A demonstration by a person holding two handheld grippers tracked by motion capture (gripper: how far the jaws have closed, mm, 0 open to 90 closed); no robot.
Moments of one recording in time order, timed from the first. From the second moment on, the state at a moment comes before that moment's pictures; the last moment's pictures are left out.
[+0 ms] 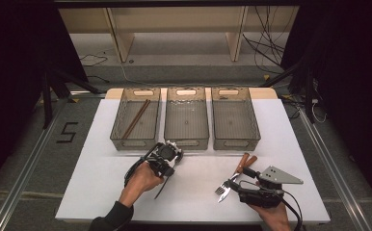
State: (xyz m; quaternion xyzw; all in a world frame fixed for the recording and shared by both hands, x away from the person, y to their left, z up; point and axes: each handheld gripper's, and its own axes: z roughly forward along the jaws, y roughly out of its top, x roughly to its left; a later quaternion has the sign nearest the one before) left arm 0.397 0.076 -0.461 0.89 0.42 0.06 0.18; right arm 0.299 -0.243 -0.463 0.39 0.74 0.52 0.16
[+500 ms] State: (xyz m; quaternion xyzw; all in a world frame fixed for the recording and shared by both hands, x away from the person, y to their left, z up) left arm 0.400 0.080 -0.461 0.88 0.43 0.07 0.19; right arm 0.299 -0.243 -0.463 0.39 0.74 0.52 0.16
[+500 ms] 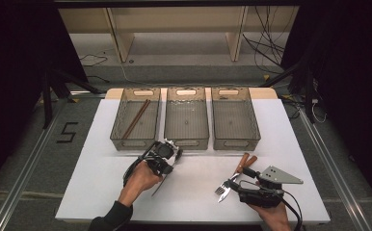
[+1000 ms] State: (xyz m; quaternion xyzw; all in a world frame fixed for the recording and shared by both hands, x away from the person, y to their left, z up) left arm 0.403 0.086 -0.458 0.87 0.44 0.09 0.19; right arm 0.299 -0.243 -0.464 0.39 0.74 0.52 0.16
